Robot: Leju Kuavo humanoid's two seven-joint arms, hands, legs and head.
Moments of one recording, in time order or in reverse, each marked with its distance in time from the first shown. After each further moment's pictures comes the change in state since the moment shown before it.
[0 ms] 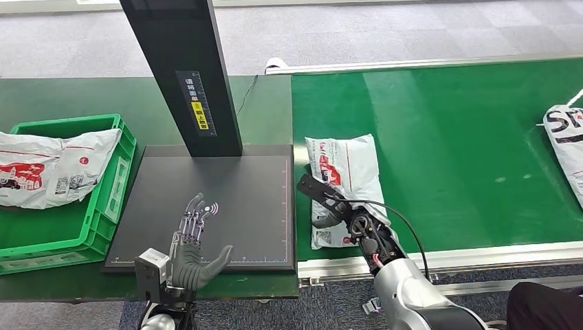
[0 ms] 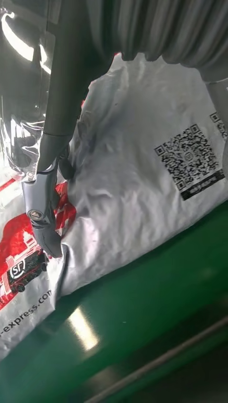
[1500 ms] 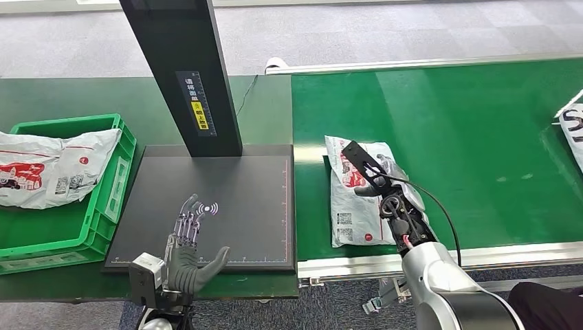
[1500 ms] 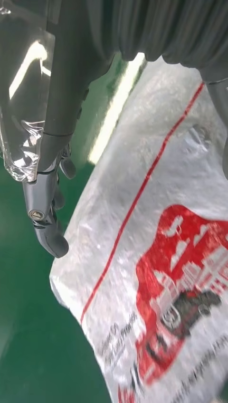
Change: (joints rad) left arm 0.030 -0.008 0.004 -0.045 -0.005 0.012 -0.002; right arm -0.071 -0.144 0.017 -0.027 -0.081 -0.258 0.163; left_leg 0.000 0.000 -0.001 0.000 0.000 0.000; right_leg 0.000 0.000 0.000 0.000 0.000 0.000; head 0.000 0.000
